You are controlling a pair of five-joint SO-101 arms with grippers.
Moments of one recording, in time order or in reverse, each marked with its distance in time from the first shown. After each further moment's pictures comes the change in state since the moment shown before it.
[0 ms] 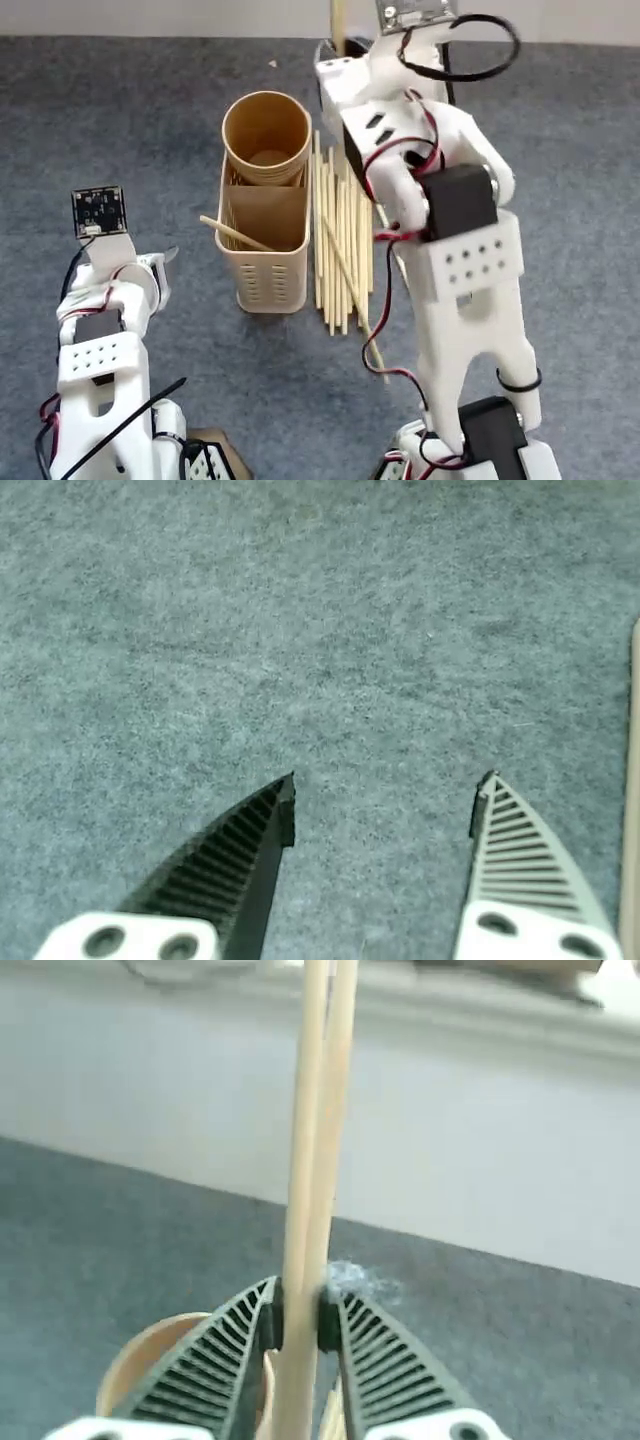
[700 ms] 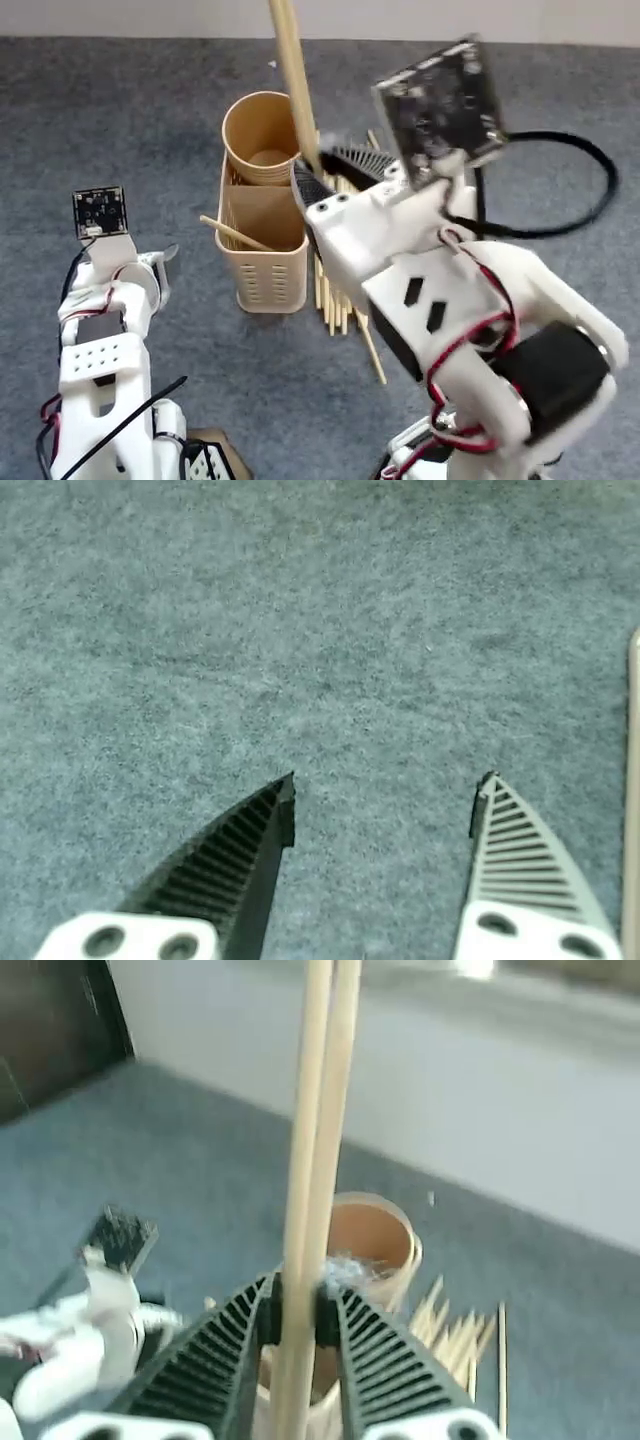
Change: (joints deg) left arm 0.1 0.0 1.0 -2.4 0.0; right arm -12.8 -10.4 -15.0 35.6 0.4
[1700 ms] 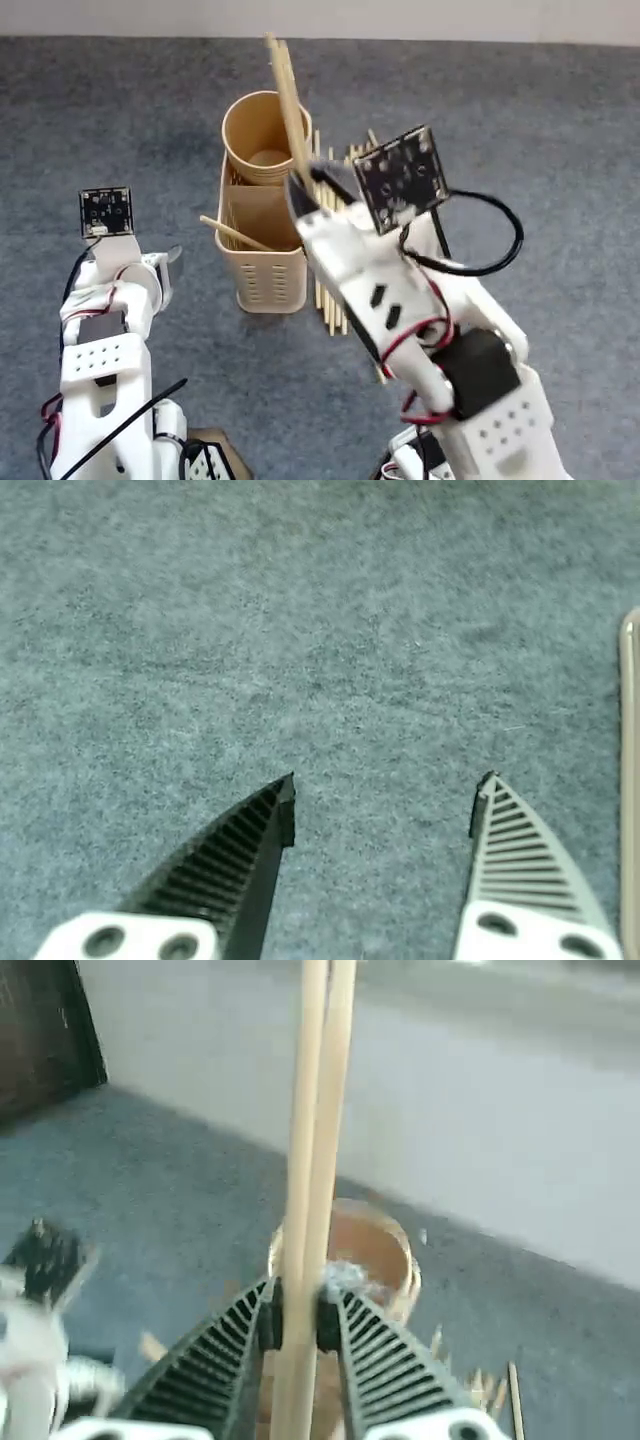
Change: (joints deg) left arm 0.8 0.0 0.2 -0.1 -1.8; right arm 1.5 -27.7 62.9 -49.8 2.1
